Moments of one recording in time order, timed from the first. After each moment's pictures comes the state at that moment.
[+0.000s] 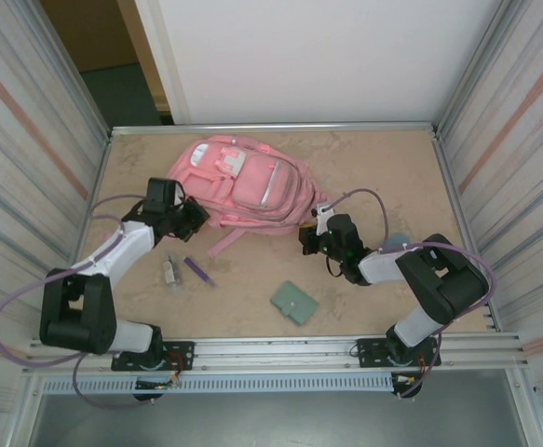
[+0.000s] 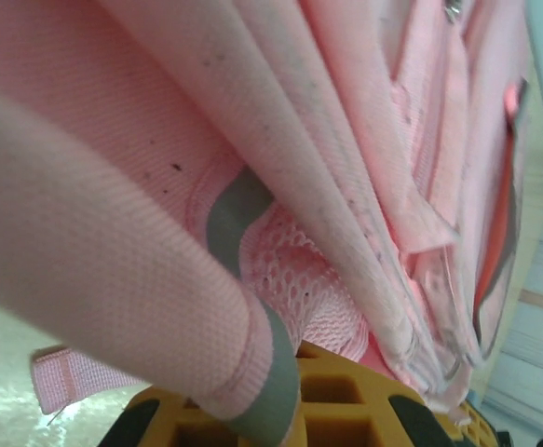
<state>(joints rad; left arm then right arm) -0.16 1.41 0.86 -0.35 0.36 -0.92 0.59 1.59 0.48 0.62 -0.12 0.37</state>
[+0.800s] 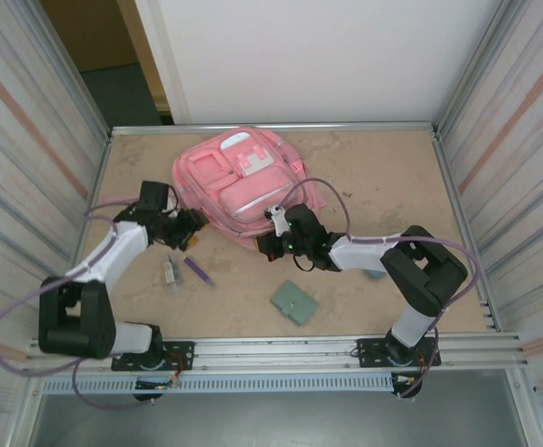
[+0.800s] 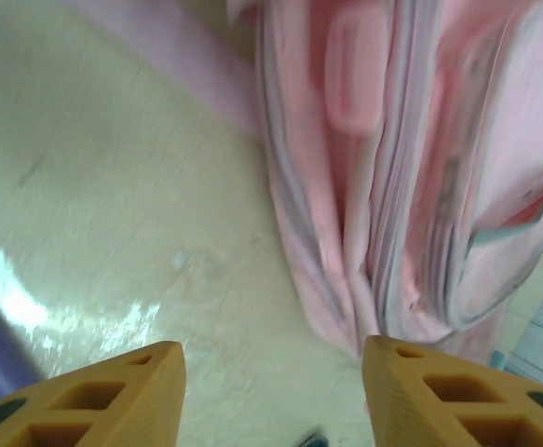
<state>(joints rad) -0.16 1.30 0.81 -0.55 0.40 -0.90 0.79 1.70 0.80 0.32 -0.31 0.40</state>
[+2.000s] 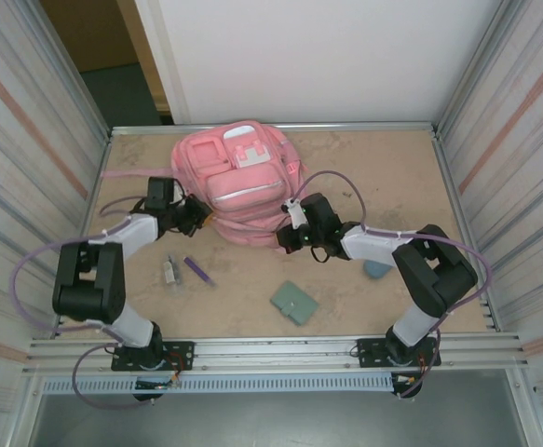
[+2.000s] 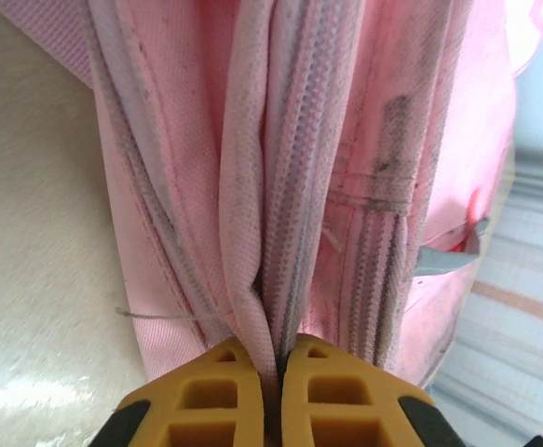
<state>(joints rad) -0.11 1.61 0.88 -0.16 0.54 -0.94 0.65 1.65 0.81 0.09 -0.31 0.27</state>
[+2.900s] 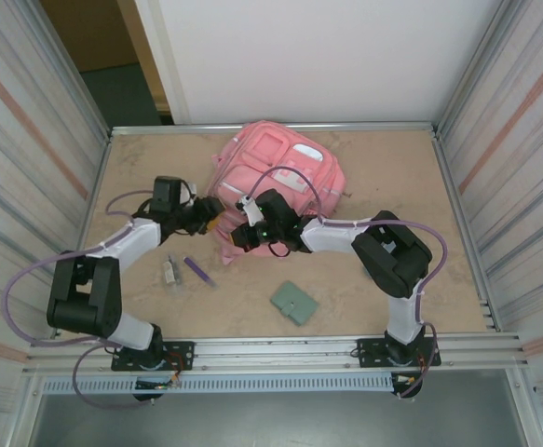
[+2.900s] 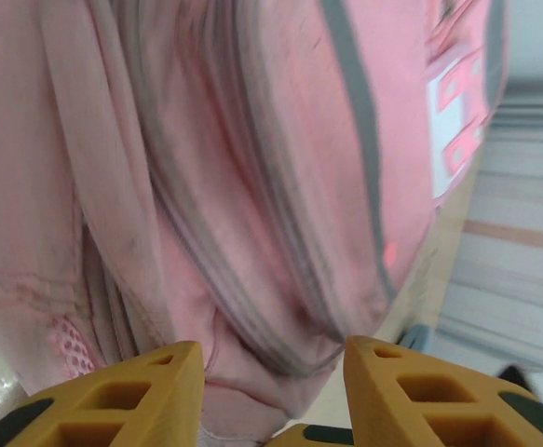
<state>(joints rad) -0.20 1.48 0.82 -0.15 0.53 -0.91 0.84 1.92 1.13 0.16 -0.42 0.42</state>
